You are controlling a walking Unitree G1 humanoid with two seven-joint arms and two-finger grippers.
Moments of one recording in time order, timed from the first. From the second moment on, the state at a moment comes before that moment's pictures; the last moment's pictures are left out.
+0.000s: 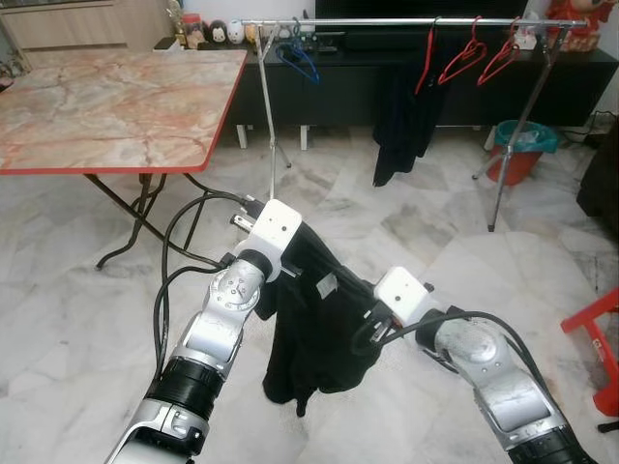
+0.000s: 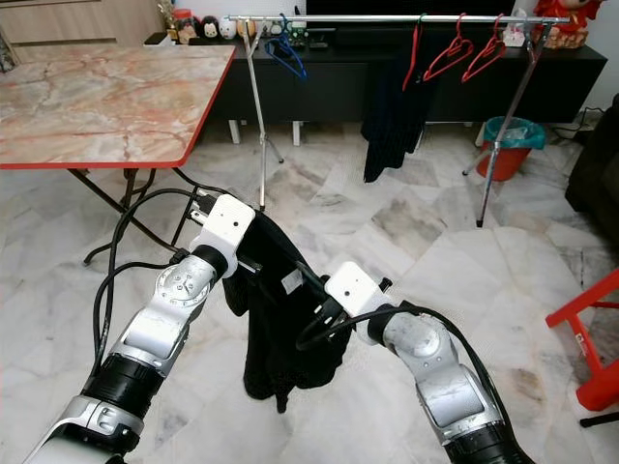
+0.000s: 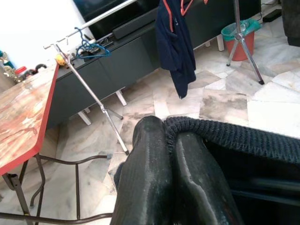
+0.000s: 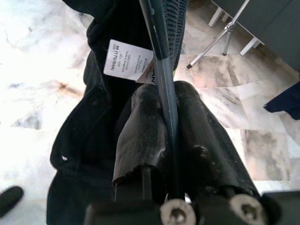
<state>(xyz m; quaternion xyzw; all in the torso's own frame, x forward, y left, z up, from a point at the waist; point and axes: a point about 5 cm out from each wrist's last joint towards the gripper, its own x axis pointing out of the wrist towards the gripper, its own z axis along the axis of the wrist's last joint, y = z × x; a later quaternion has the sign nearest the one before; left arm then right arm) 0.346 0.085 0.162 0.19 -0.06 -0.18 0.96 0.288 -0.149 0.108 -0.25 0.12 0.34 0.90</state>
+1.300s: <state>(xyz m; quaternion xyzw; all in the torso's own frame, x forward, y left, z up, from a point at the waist) 0.348 0.096 0.157 0.22 -0.05 -0.18 0.96 0.292 -0.143 0.103 -0.25 0.13 0.31 0.91</state>
